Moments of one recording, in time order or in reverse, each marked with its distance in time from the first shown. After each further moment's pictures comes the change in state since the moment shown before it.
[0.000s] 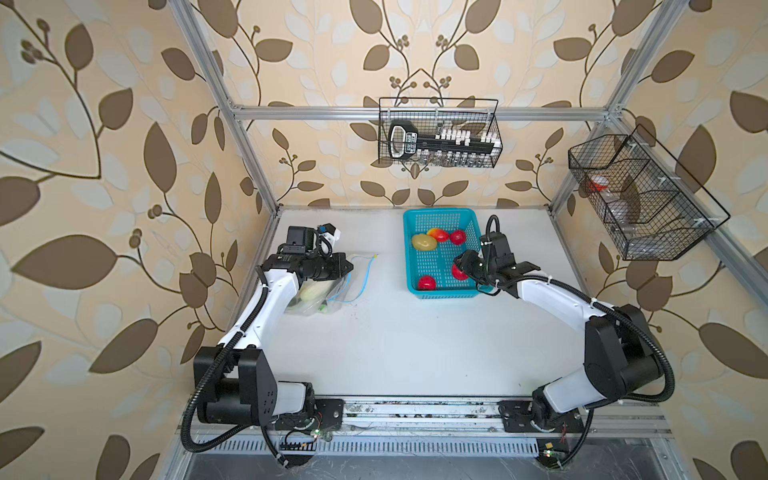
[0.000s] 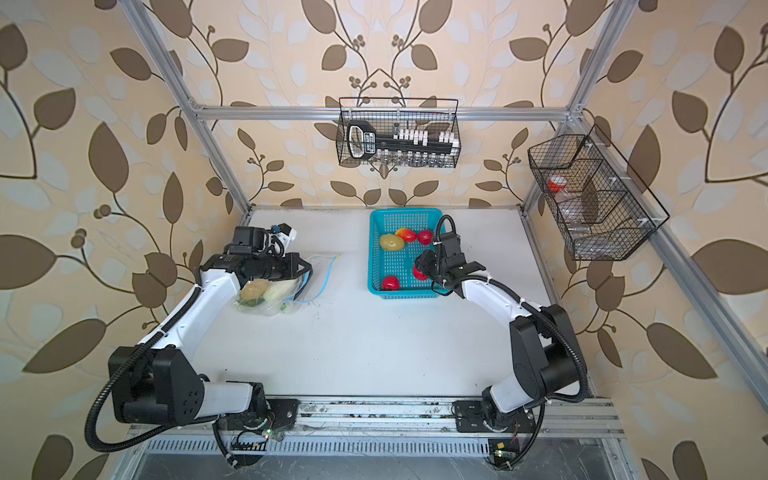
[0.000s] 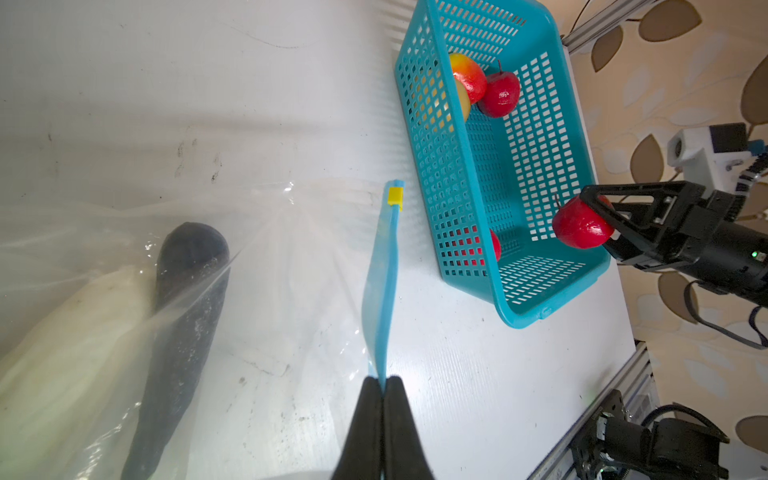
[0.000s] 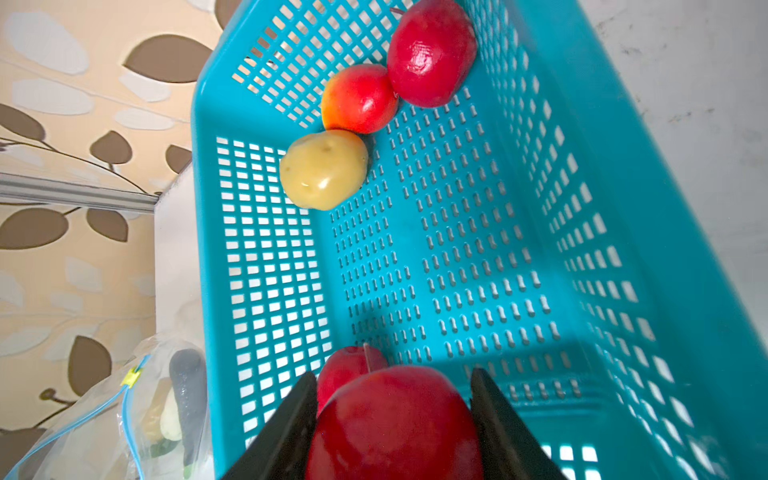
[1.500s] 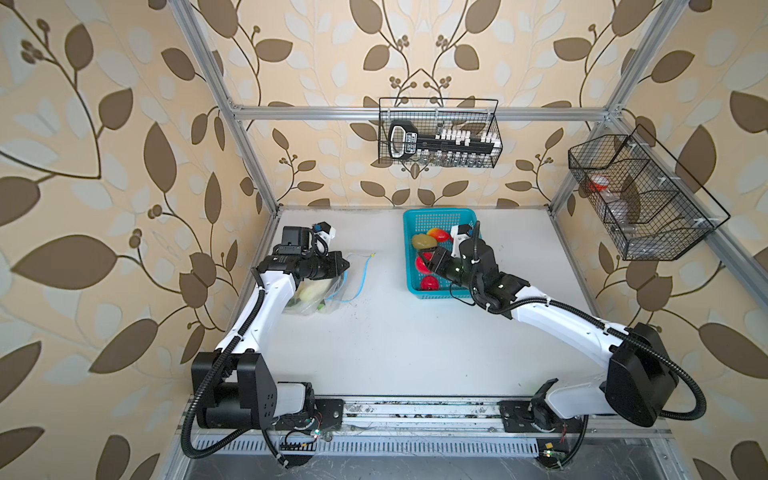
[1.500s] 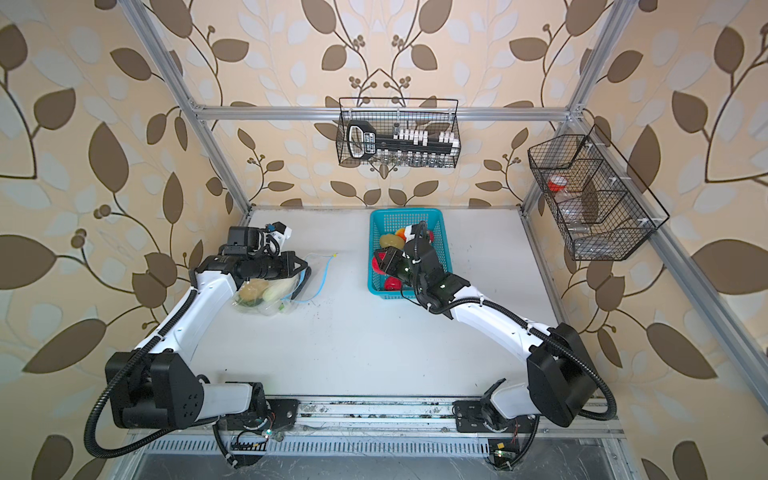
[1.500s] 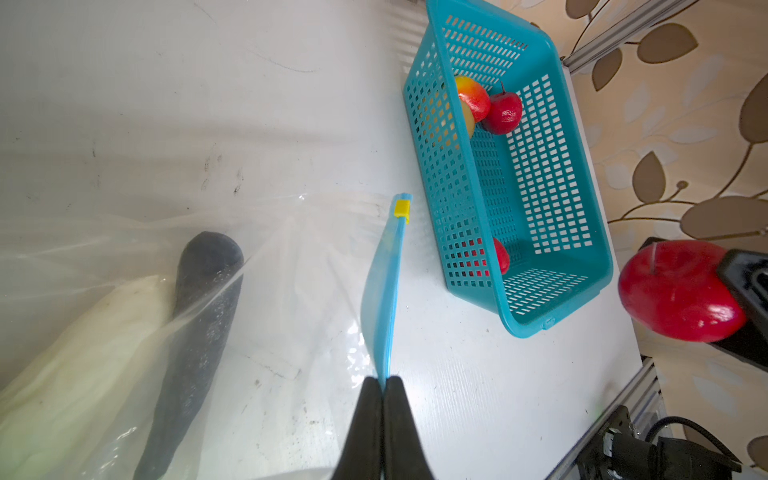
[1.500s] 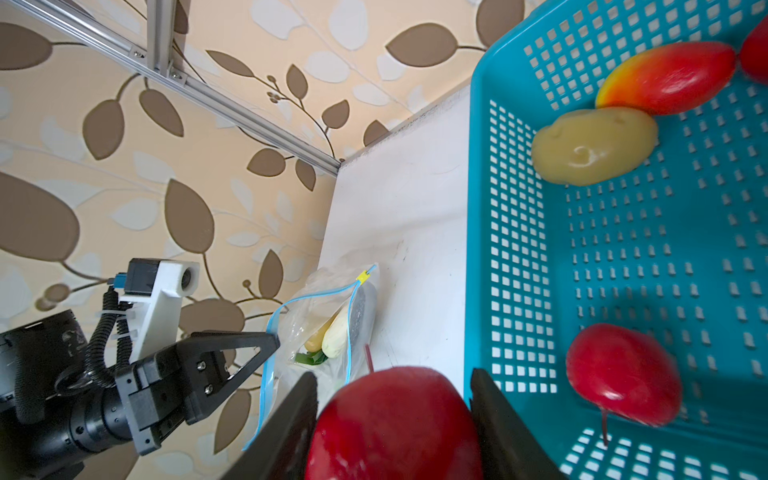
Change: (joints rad) left arm 0.026 -0.024 -0.003 0.008 -0.007 0.000; right arm 0.309 -0.091 -0.002 0.268 0.045 0.071
